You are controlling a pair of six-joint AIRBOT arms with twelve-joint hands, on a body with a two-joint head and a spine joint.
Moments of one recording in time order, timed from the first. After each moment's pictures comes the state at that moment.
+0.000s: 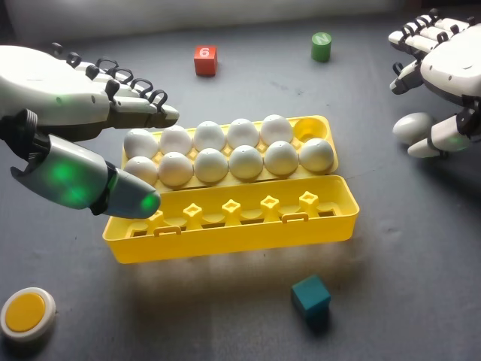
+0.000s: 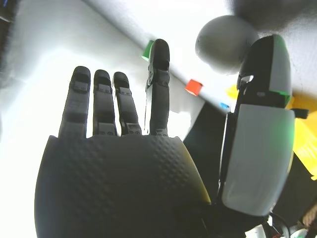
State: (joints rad) left arm 0.16 -0.66 0.84 3.00 -0.46 -1.86; right arm -0.56 -1.18 1.37 0.60 0.53 -1.66
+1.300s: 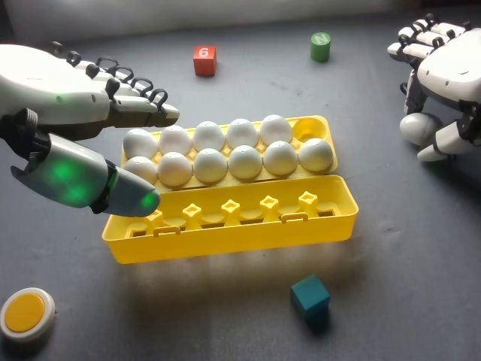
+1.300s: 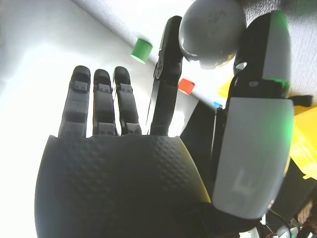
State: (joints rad) left arm 0.16 -0.66 0.84 3.00 -0.46 -1.86; right arm -0.57 -1.19 1.37 0.59 0.53 -1.66
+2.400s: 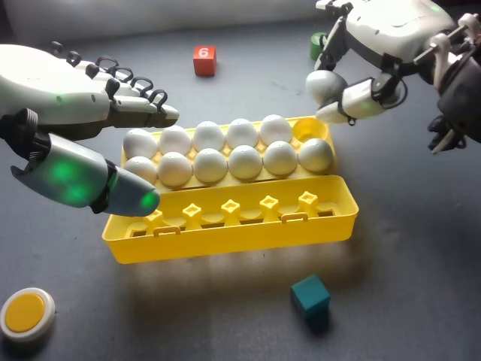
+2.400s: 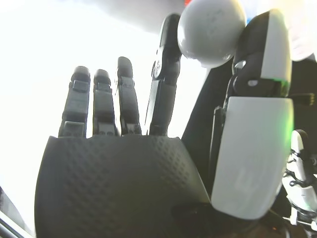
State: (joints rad) left arm 0.16 -0.66 0.84 3.00 -0.46 -1.86; right arm -0.42 -1.31 1.35 0.65 0.65 -1.43
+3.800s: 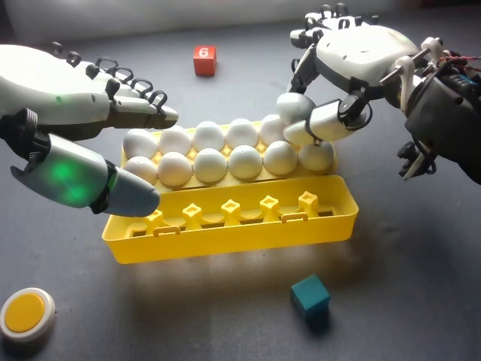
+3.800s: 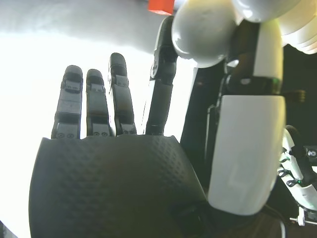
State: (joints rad) left arm 0.16 -0.66 0.84 3.00 -0.46 -1.86; right arm -0.43 -1.37 1.35 0.69 0.59 -1.42
